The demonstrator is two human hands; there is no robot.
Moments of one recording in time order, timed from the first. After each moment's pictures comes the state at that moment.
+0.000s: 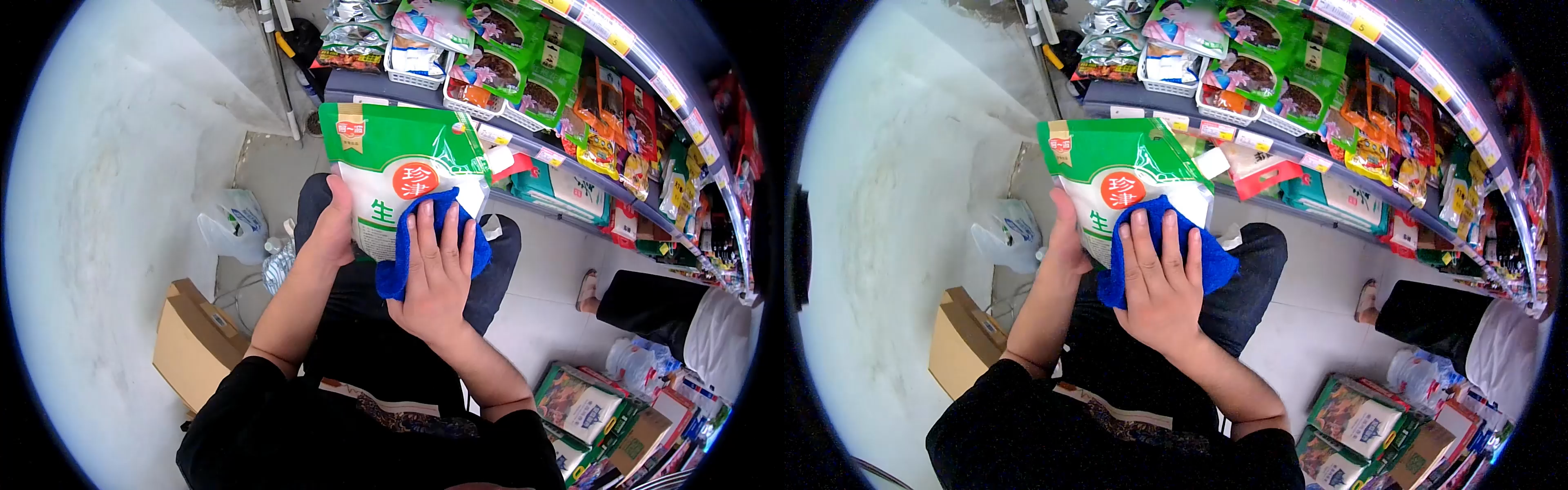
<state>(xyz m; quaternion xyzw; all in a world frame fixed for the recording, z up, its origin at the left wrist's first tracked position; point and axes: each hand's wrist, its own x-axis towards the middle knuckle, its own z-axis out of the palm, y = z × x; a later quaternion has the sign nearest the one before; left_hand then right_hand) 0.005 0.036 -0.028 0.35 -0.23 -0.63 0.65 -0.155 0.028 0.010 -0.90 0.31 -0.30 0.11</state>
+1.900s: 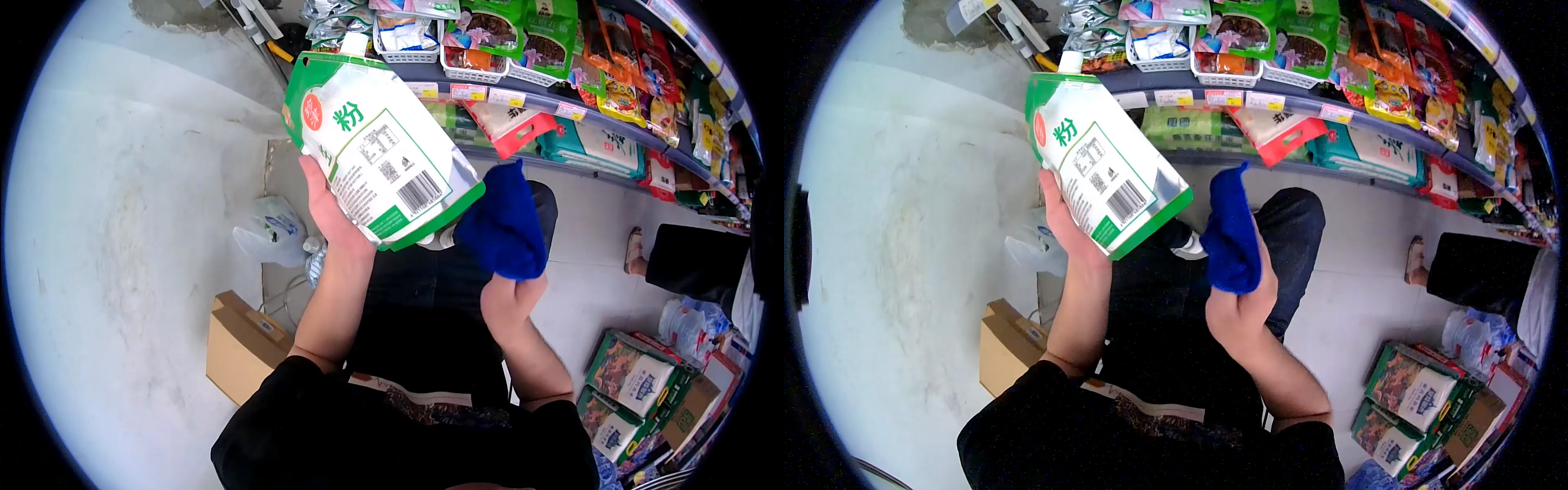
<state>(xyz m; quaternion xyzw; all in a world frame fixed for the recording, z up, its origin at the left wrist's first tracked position) 0.003 0.018 -0.026 0.09 -0.06 -0.59 0.80 -0.197 0.033 -0.010 -0.56 0.41 -0.54 0.49</state>
